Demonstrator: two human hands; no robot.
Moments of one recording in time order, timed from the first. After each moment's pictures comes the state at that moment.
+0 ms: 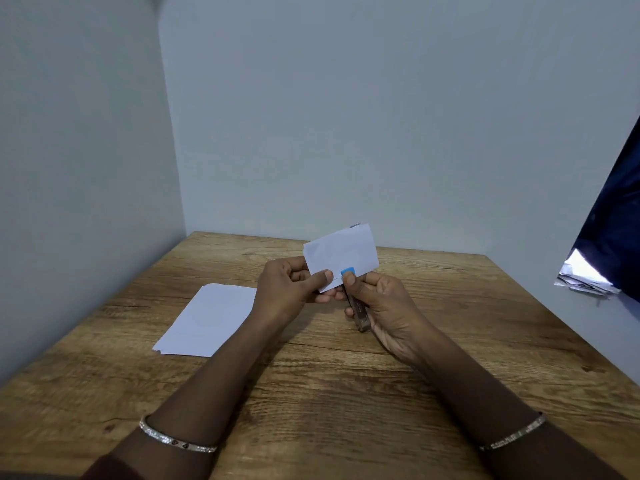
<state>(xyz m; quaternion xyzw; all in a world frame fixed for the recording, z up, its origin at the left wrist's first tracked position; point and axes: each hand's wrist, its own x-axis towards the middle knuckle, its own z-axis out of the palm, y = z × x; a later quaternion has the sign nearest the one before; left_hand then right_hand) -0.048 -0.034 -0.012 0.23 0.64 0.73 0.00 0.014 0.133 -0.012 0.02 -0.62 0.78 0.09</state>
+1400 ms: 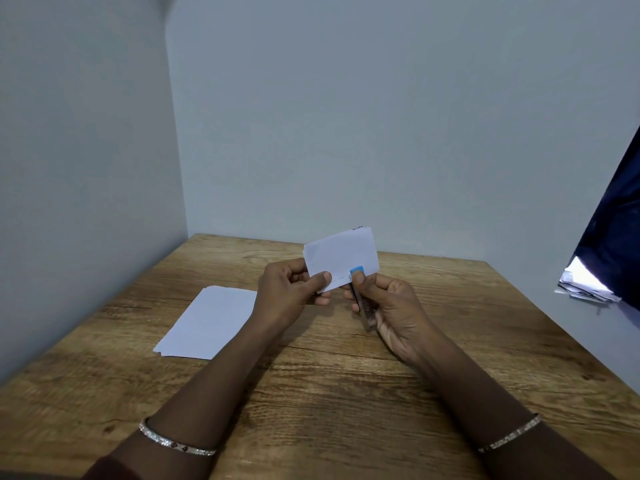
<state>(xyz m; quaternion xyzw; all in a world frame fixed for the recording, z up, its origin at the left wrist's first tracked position) -0.045 -0.035 -0.009 0.22 0.66 0.72 -0.03 0.014 0.140 -0.008 0.01 -0.57 0.82 0.09</state>
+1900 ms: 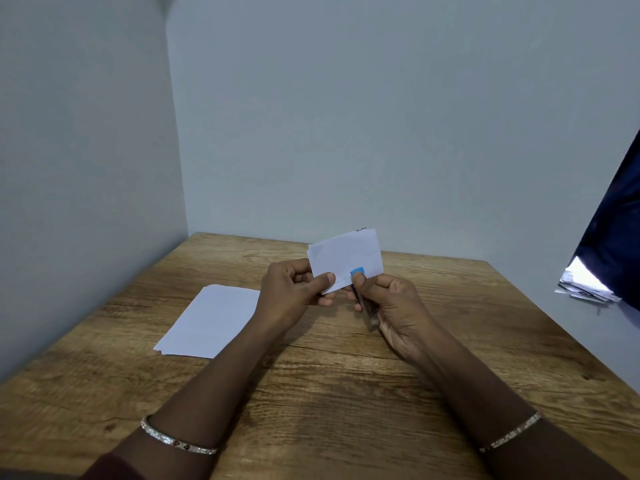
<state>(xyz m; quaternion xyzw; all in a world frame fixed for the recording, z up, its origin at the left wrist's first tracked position) -0.044 -0.033 -0.009 0.22 0.66 0.71 -0.02 0.013 0.143 -0.008 -0.02 -0.60 0.79 0.10</state>
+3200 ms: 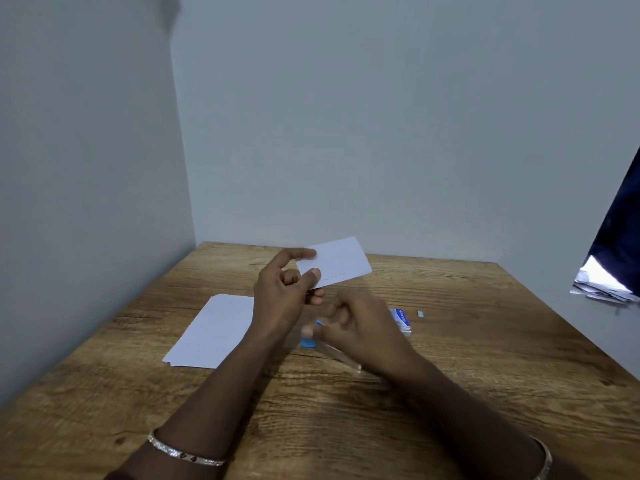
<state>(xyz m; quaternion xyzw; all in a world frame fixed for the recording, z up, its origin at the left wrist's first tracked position) -0.045 -0.042 -0.003 0.19 0.64 0.74 -0.09 0.025 0.100 -0.010 0.06 -0.92 0.32 0.23</state>
